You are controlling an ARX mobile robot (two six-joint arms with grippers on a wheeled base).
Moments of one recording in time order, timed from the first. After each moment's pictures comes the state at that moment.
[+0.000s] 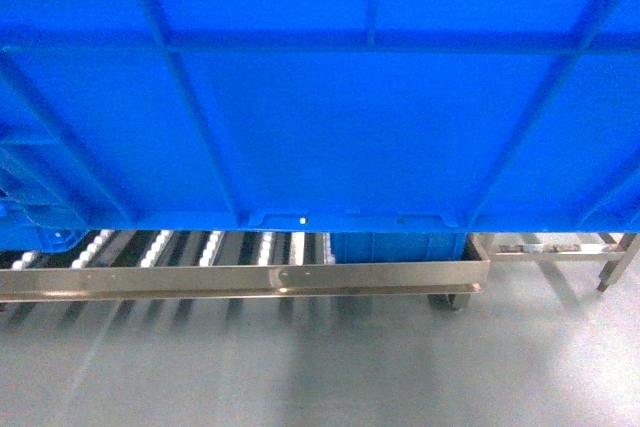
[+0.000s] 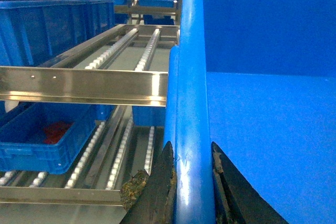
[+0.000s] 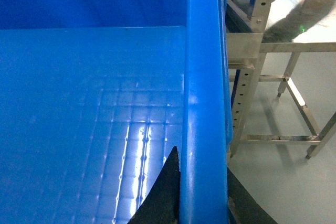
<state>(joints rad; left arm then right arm) -0.20 1.21 0.75 0.43 -0.26 -0.04 0.13 1.15 0.74 0.23 0.07 0.07</state>
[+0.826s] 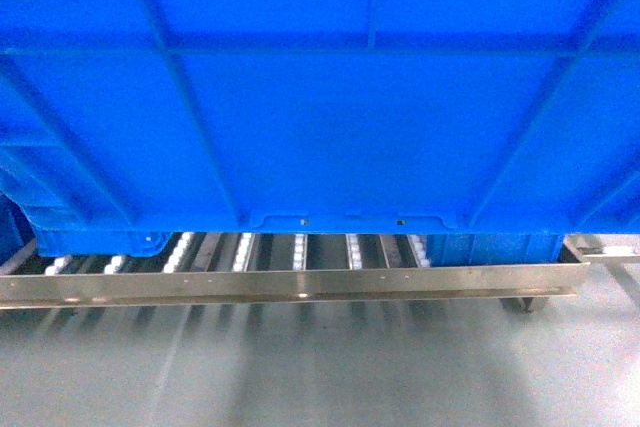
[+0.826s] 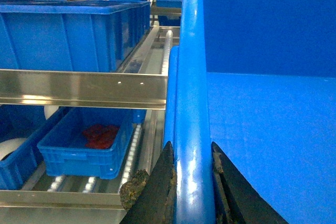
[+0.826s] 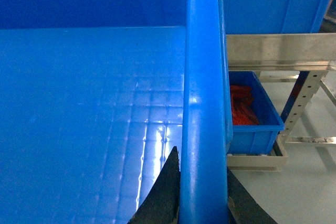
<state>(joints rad) -0.20 1.21 0.75 0.43 -0.26 -0.04 0.13 1.15 0.74 0.23 0.07 0.07</state>
